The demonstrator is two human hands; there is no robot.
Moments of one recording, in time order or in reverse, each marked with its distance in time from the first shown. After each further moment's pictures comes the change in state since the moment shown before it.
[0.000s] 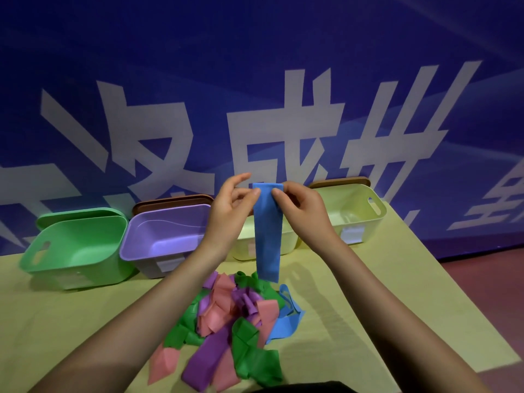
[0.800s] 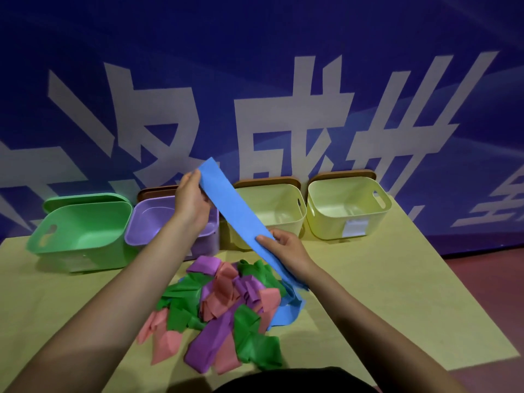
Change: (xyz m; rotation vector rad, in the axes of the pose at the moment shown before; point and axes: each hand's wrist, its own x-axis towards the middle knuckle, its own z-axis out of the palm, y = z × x) left_hand 0.045 -0.034 -0.060 -0.486 0.362 -0.329; right_hand -0.061 0.072 0.048 0.322 -0.289 0.474
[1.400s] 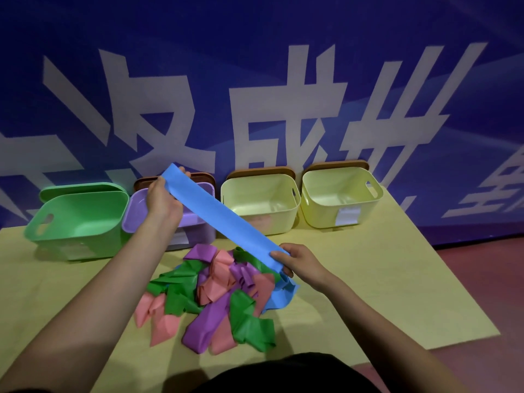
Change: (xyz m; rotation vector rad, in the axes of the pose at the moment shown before) left_hand 0.007 0.000 -0.048 -0.161 0.150 -0.005; right_hand -0.038 0.043 -0.031 -0.151 -0.088 0.116
